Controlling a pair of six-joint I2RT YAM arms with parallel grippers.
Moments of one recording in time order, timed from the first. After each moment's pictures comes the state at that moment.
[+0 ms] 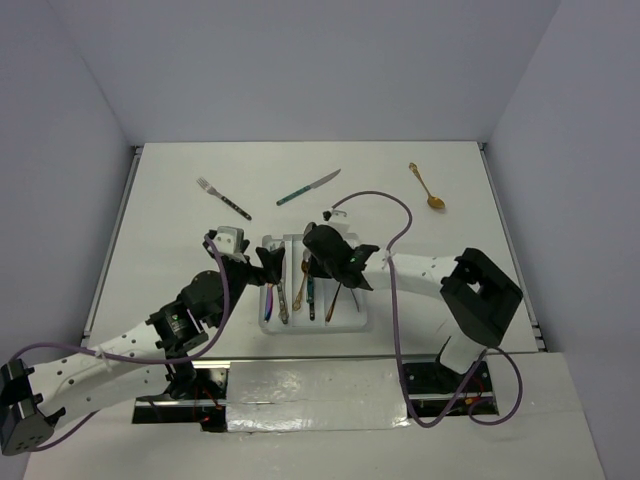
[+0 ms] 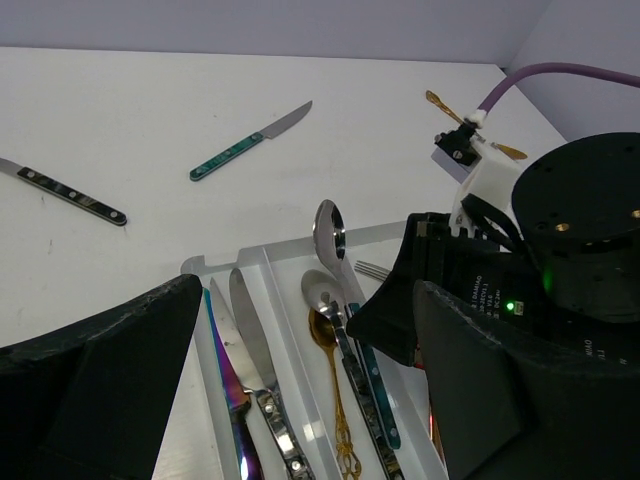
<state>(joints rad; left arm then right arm) -0.95 0.73 0.46 0.23 -0.62 -0.29 0.91 1.63 0.96 -0.13 0.33 0.88</state>
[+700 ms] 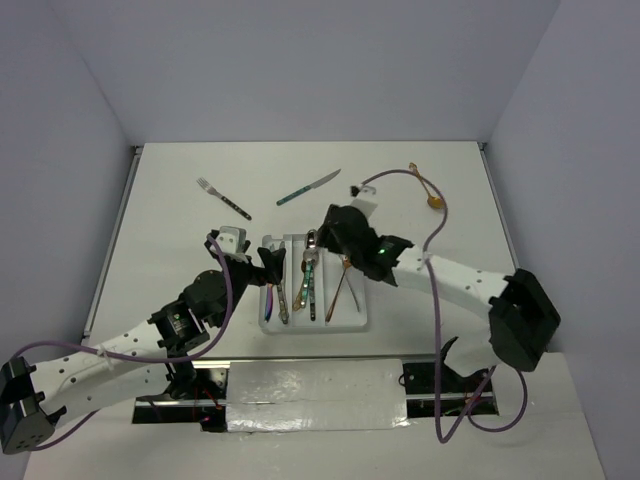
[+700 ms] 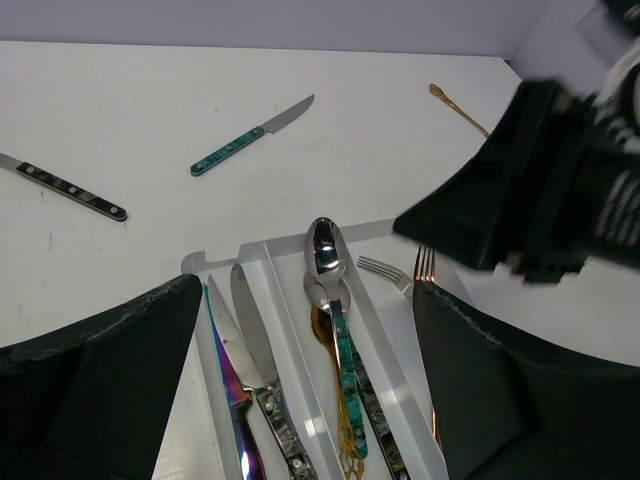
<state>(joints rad) -0.95 0.74 0.46 0.22 -0.62 -0.29 0.87 1.47 0.97 -0.14 0.47 0.83</state>
